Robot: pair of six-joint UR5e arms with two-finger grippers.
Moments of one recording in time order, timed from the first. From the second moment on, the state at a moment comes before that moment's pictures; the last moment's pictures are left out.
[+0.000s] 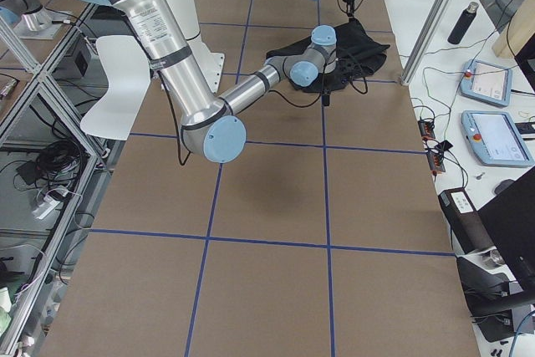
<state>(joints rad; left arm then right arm) -1.04 -2.33 -0.81 -2.35 -2.01 -0.63 0.83 -1.03 1.57 -1.29 2.02 1.06</state>
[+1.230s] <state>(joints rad) -1.14 -2.28 -0.83 -2.43 -2.08 -0.50 0.66 -0.74 1.32 -1.27 1.84 1.33</state>
